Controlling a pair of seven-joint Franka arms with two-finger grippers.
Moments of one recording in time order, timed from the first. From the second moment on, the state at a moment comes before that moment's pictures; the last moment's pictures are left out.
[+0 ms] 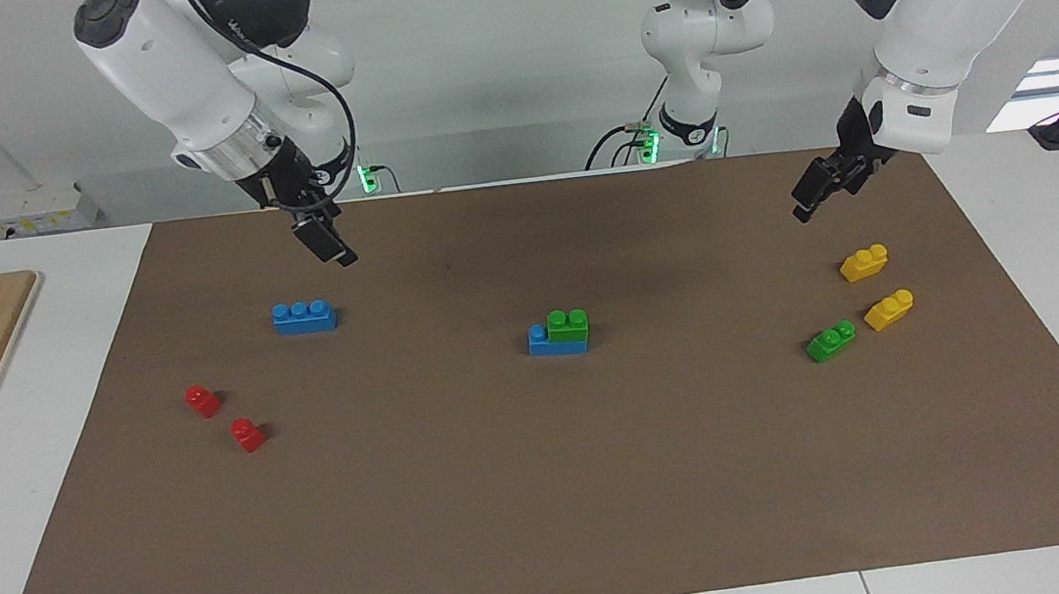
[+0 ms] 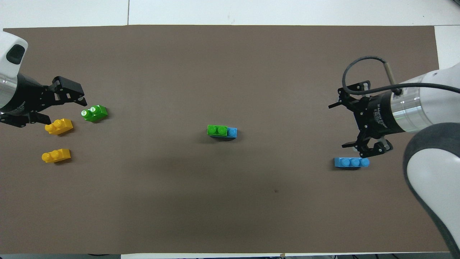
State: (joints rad) left arm -0.09 0.02 -0.02 -1.63 -0.08 1.64 -0.56; right arm 0.16 -0.08 0.01 -1.84 0.32 1.78 1.42
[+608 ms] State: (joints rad) left arm -0.20 -0.03 -0.02 -1.77 -0.08 1.76 -1.00; right arm 0.25 0.00 0.01 -1.92 0.43 2.01 1.66
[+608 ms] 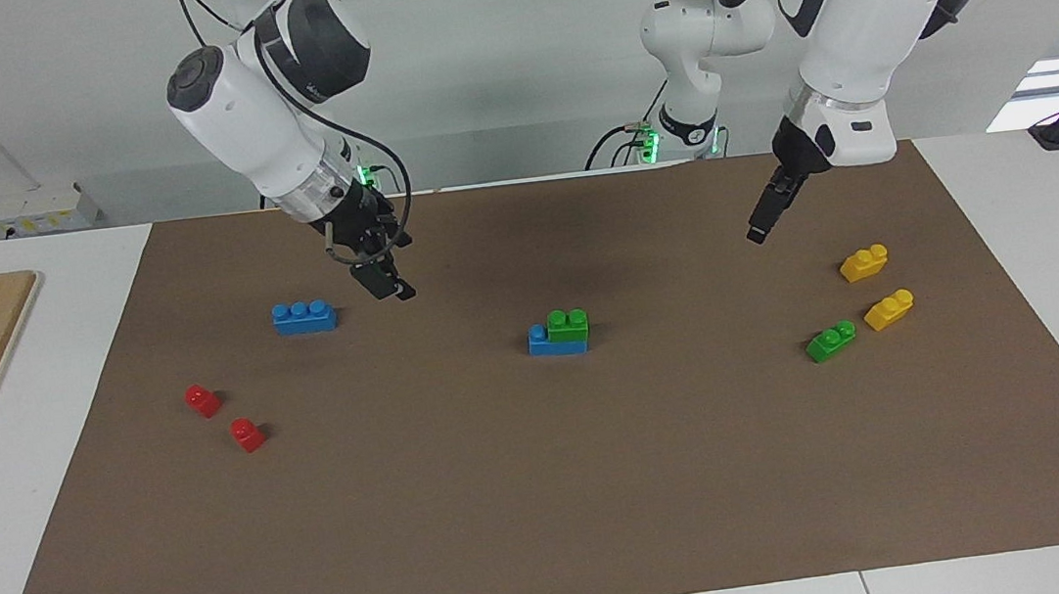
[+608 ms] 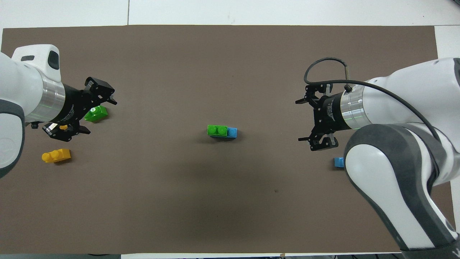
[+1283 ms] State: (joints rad) left arm -0.24 -0.04 -0.03 -1.85 -0.10 1.89 -1.32; right arm 0.37 0.13 0.01 -1.97 0.49 2.25 1.69
